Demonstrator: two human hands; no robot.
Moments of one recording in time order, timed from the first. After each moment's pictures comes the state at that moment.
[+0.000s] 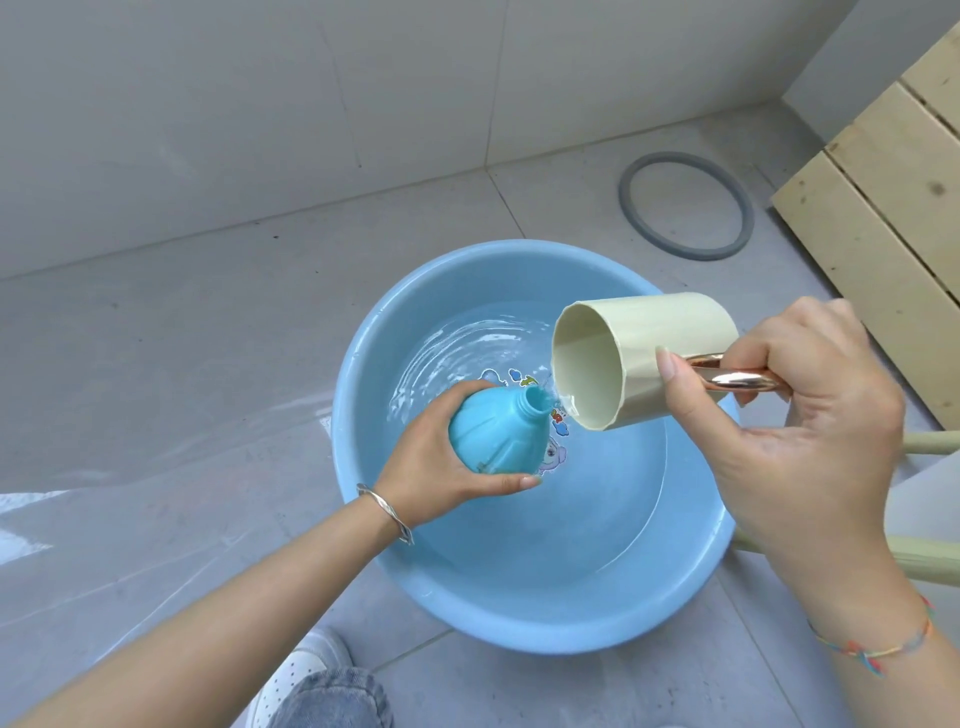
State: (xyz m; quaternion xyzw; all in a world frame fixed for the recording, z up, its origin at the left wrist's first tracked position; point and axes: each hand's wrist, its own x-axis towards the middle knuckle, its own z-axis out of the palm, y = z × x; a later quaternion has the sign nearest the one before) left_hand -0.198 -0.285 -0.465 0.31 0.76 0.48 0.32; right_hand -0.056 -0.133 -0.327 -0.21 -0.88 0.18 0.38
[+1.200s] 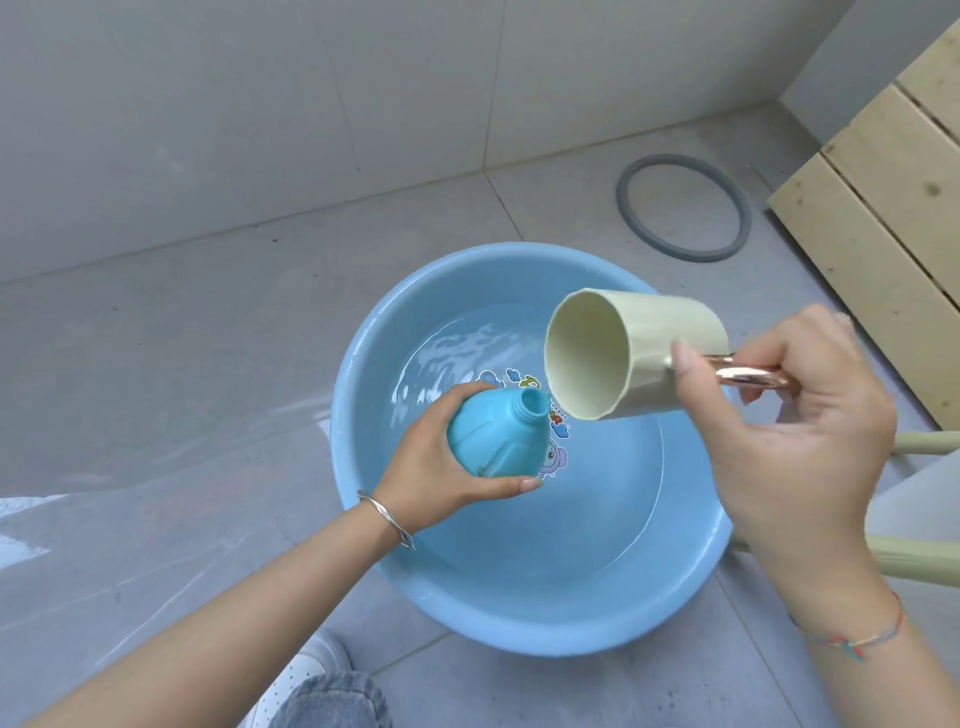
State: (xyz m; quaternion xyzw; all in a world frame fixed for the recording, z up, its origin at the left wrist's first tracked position) left_hand -0.194 -0.285 -0.462 0.30 0.74 0.50 0.32; right_hand -0.057 -0.131 -0.337 -0.25 -0.84 0.23 0.42
